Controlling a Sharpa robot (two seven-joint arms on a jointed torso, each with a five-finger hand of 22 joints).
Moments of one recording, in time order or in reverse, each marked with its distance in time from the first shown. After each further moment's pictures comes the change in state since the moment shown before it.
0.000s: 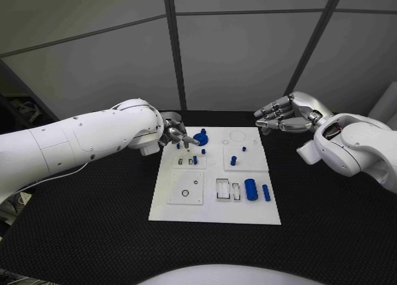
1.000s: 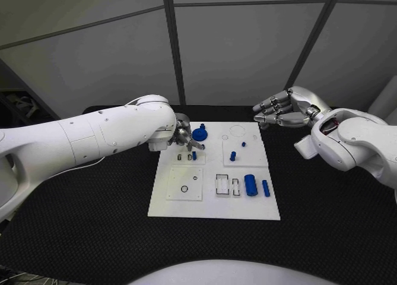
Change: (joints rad) left arm 0.009 0.124 -0.028 -0.100 -0.050 0.121 -0.100; left_hand -0.035 -0.038 0.048 0.004 0.000 -0.012 0.001 0.005 0.097 0.003 -0.003 -0.002 0.066 0.000 0.000 0.006 0.000 -0.060 -0.004 0.004 0.013 0.022; right arm 0.000 0.019 0.000 -0.015 -0.004 -0.019 -0.002; right_hand -0.006 -0.007 0.000 -0.016 0.012 -0.004 0.004 0.000 -0.001 -0.011 0.011 0.000 -0.035 0.000 0.007 -0.041 -0.030 0.000 0.007 0.007 -0.048 -0.041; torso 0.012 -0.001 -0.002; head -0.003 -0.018
